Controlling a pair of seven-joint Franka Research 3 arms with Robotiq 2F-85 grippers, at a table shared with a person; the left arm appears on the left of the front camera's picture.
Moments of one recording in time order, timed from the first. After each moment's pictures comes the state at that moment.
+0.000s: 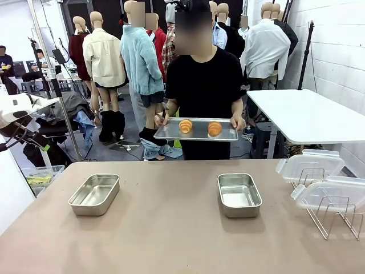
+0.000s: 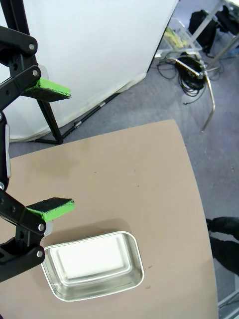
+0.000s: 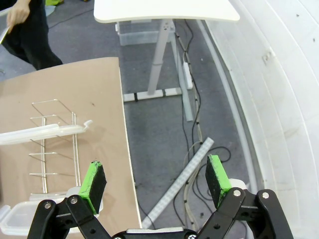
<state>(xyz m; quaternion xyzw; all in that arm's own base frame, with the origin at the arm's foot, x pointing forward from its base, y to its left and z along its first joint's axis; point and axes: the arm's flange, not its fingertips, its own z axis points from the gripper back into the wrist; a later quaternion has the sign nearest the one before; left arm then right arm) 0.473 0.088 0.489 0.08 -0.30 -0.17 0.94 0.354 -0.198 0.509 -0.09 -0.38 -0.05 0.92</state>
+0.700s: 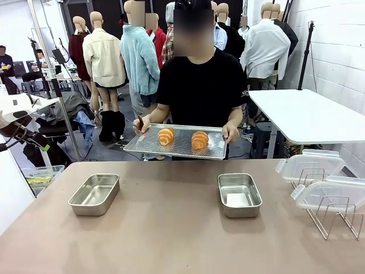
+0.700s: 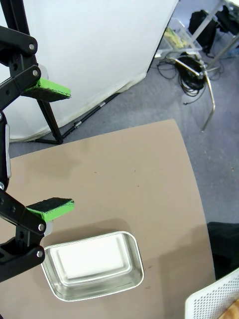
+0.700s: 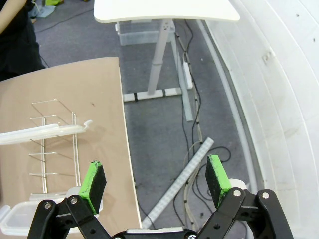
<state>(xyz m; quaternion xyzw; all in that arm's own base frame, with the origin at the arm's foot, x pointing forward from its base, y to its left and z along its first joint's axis) 0.473 0.088 0.489 0.08 -0.30 -0.17 0.94 0.354 -0.198 0.509 -0.09 -0.38 -0.05 0.92</state>
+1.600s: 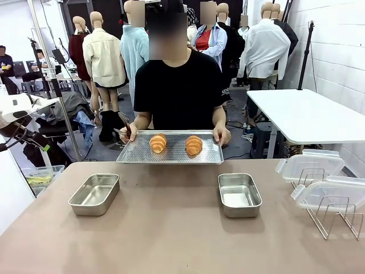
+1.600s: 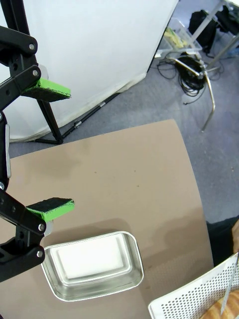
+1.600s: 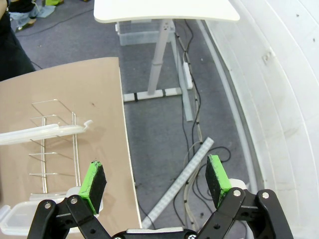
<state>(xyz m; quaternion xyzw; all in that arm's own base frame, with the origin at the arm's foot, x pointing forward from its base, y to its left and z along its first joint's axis) 0.473 0.088 0.489 0.08 -0.30 -0.17 0.94 0.354 -0.198 0.509 -0.09 -0.38 -0.05 0.92</state>
